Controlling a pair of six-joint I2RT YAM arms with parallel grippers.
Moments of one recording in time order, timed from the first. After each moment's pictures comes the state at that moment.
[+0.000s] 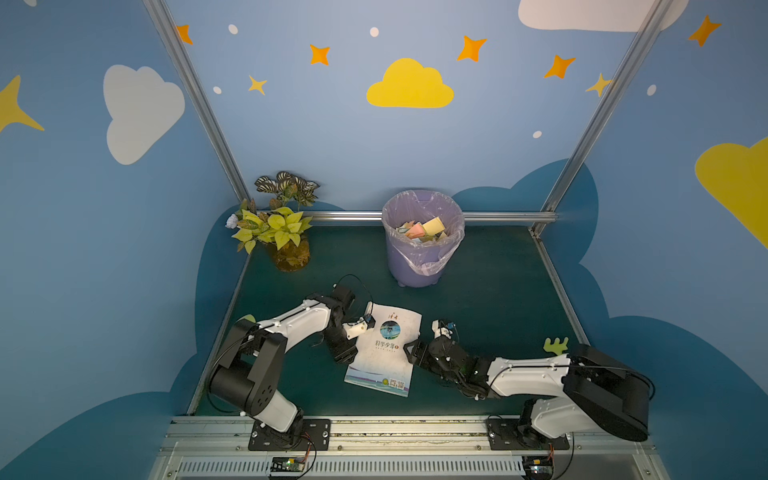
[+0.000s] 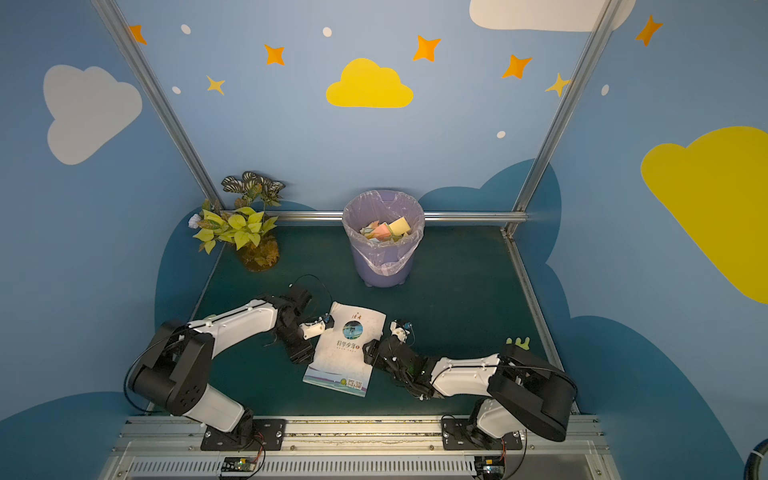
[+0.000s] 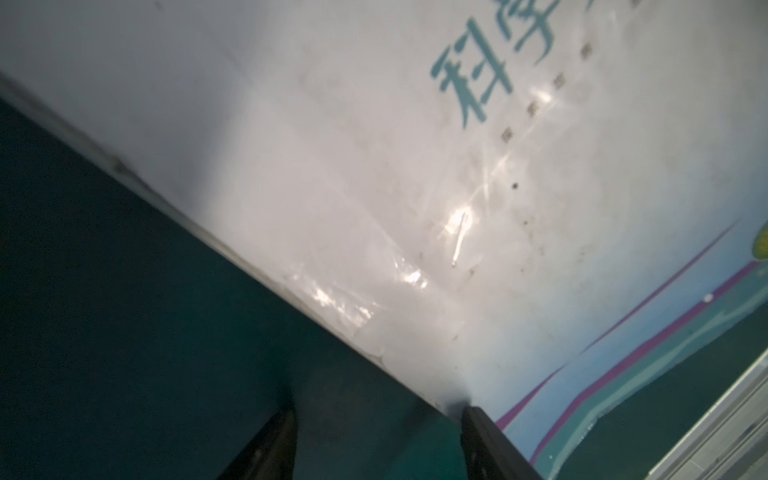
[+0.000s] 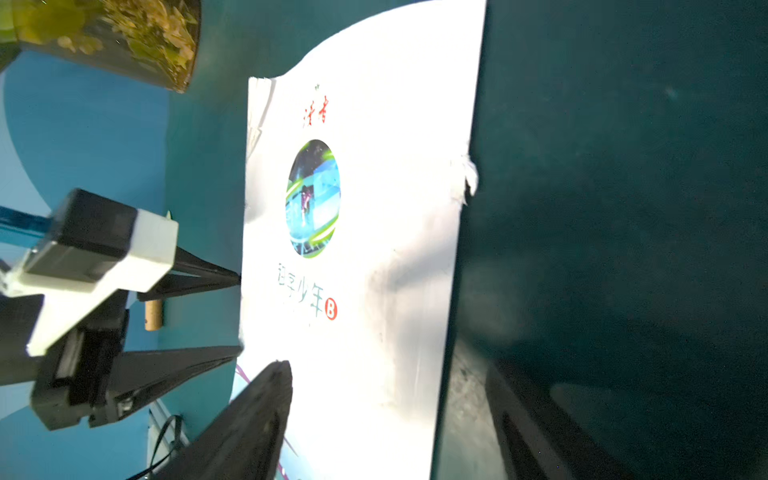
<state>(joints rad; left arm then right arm) -0.39 1.57 0.85 -0.83 0.18 0.62 1.09 1.45 0.41 0.38 0.17 1.23</state>
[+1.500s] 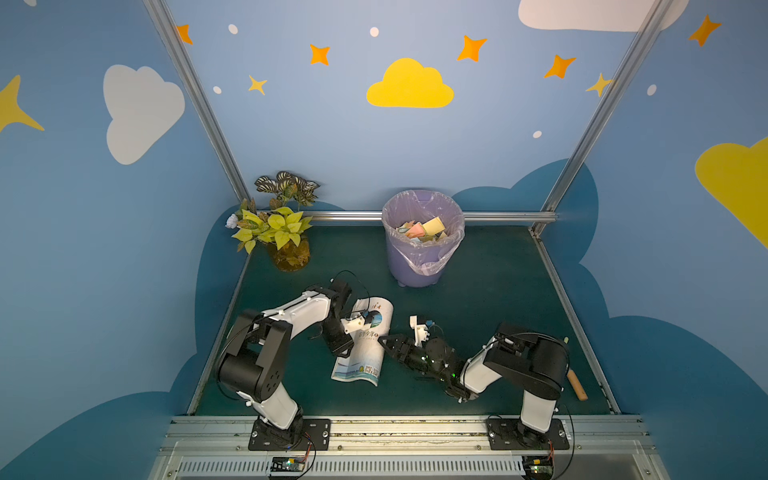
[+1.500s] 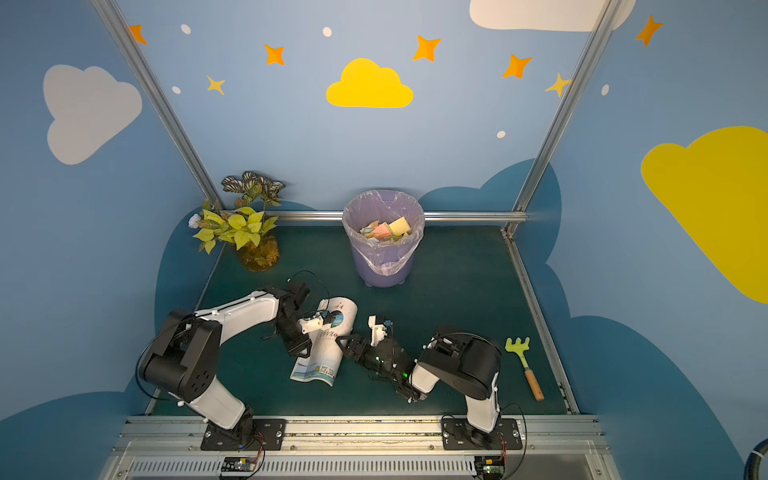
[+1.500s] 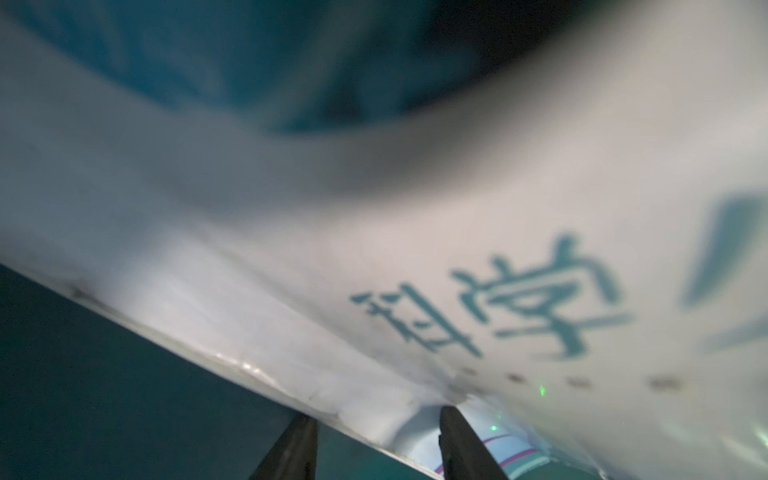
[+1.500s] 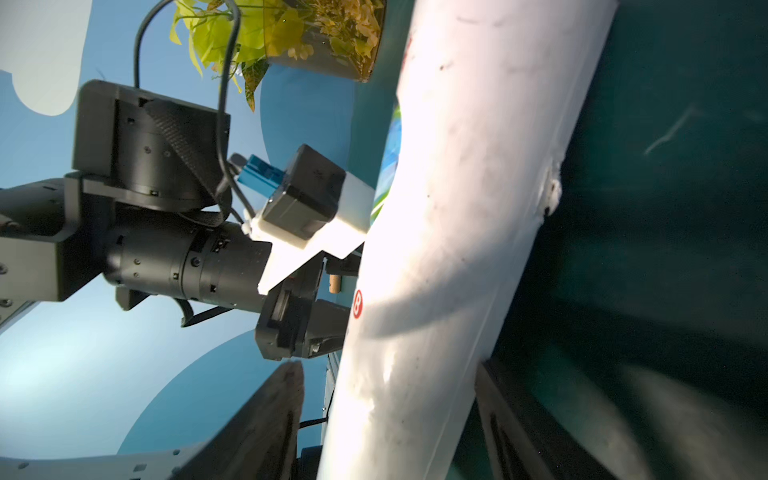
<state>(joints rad) -0.34 1.65 0.93 -0.90 0.21 0.66 1.12 1.85 0.43 1.23 -0.02 1.31</state>
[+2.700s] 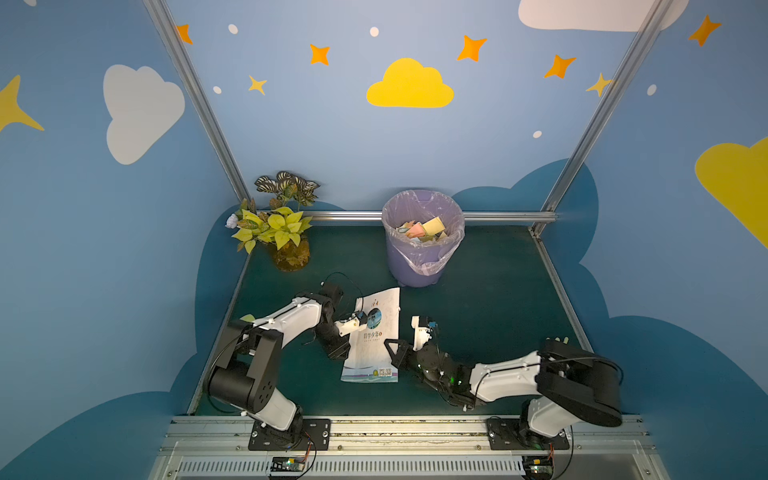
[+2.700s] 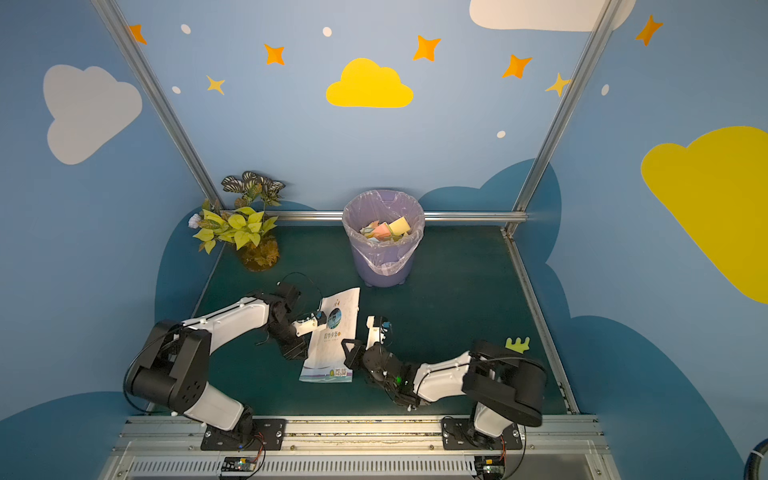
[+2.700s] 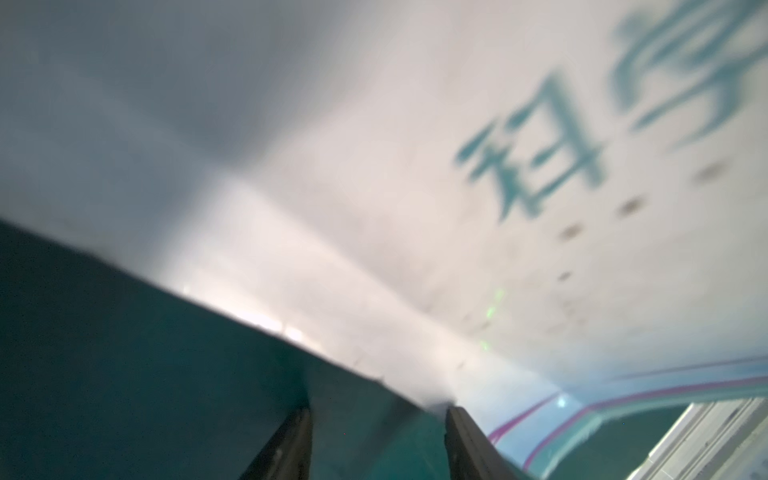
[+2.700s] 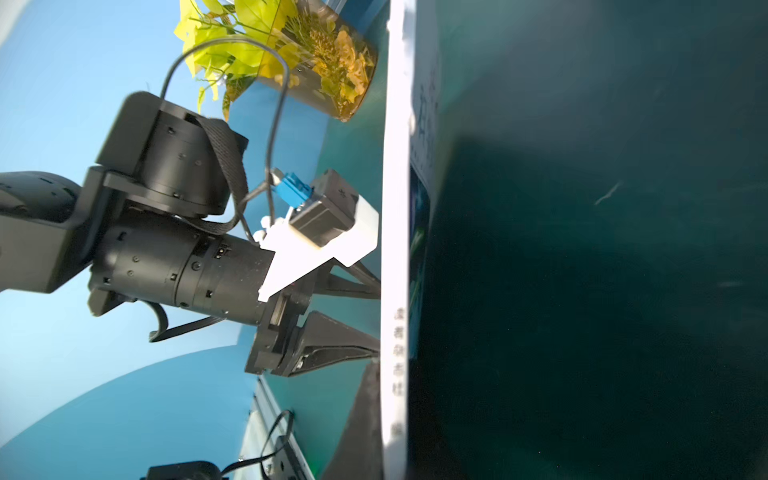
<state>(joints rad) -0.26 1.55 0.84 -0.86 0.26 0.70 1.27 1.49 0.53 0.58 0.36 1.12</state>
